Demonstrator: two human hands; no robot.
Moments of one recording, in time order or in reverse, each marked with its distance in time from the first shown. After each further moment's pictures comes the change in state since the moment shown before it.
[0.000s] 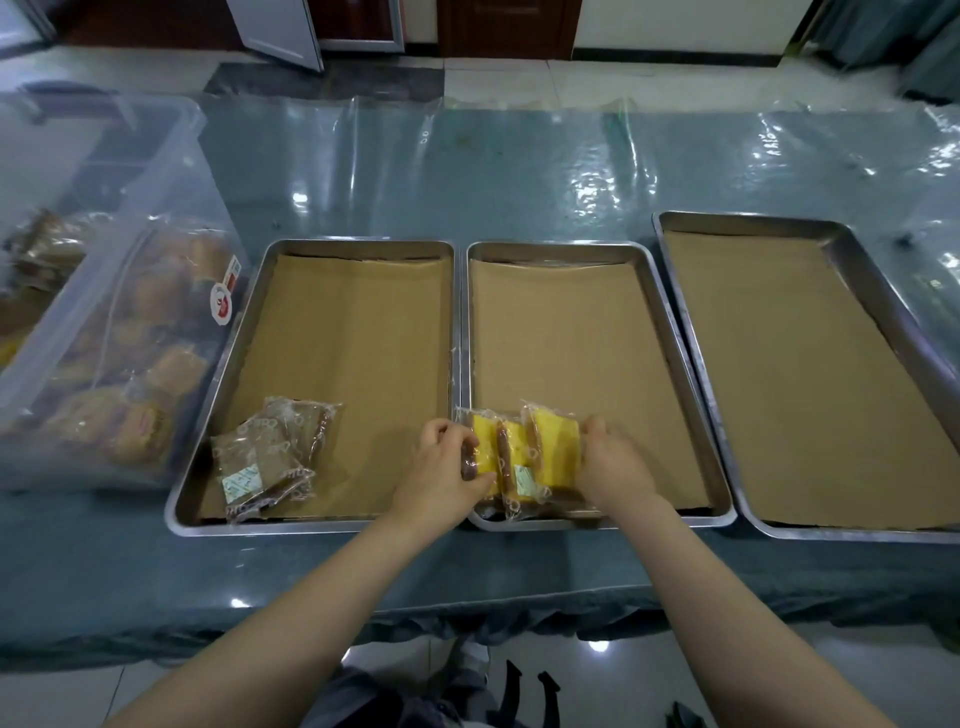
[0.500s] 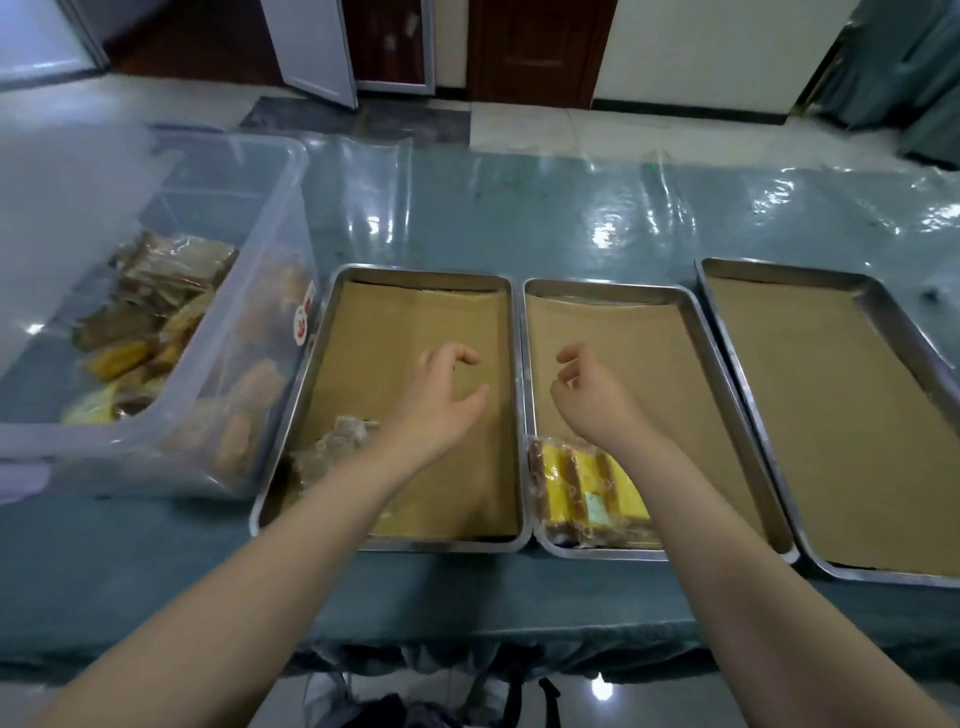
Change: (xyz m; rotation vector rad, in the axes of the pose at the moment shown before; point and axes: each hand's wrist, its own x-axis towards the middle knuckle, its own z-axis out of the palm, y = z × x) left_hand 0.007 0.014 -0.154 -0.129 0.154 0.065; right_hand -0.001 -0.156 -0.066 0.390 0.127 -0.224
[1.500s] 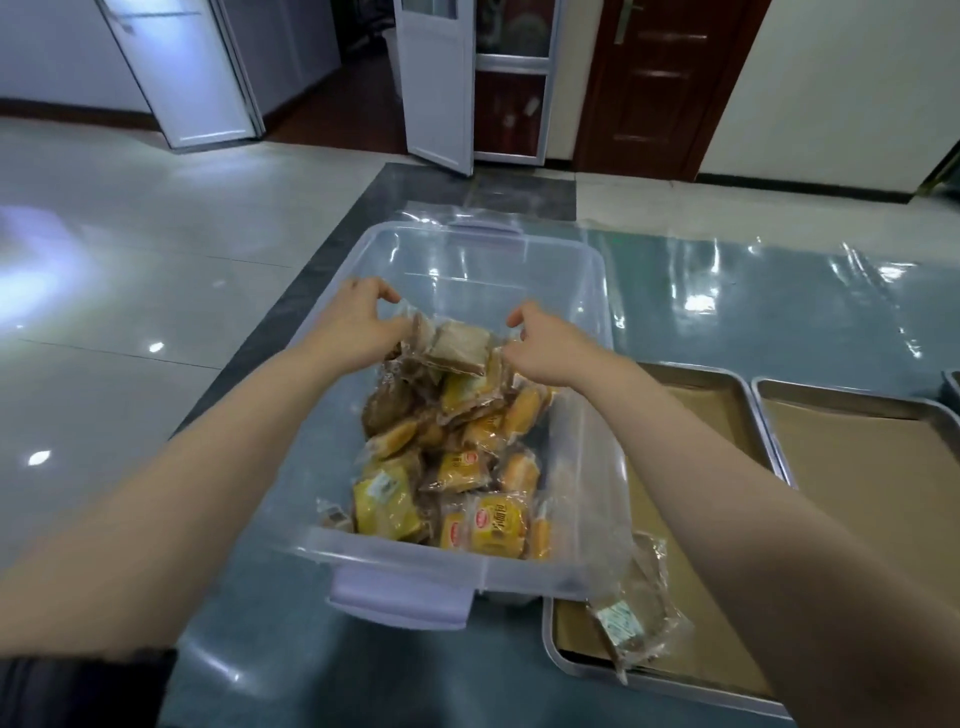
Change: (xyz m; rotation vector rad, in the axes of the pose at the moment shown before) left_hand 0.077 -0.210 -0.399 0.254 0.262 -0.154; right_hand 0.097 -0.377 0.201 -0.197 -0.249 -0.275
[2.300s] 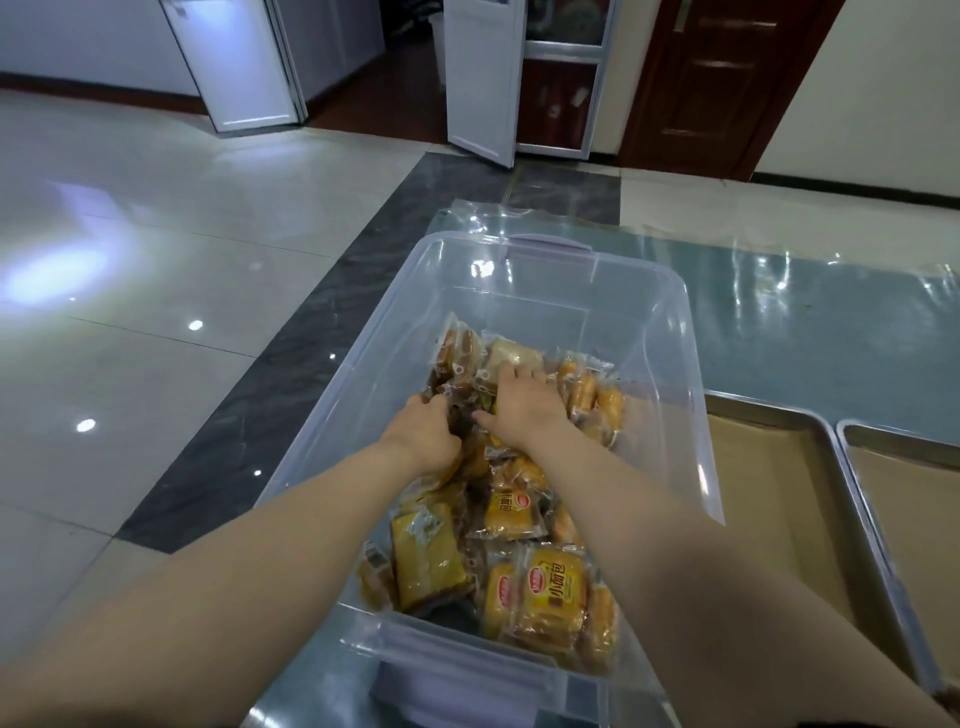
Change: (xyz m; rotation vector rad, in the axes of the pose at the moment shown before) left_hand 0.019 -0.075 0.086 0.197 -0.333 -0.125; right_hand 0.097 0.001 0.123 -0.461 -0.008 -0.059
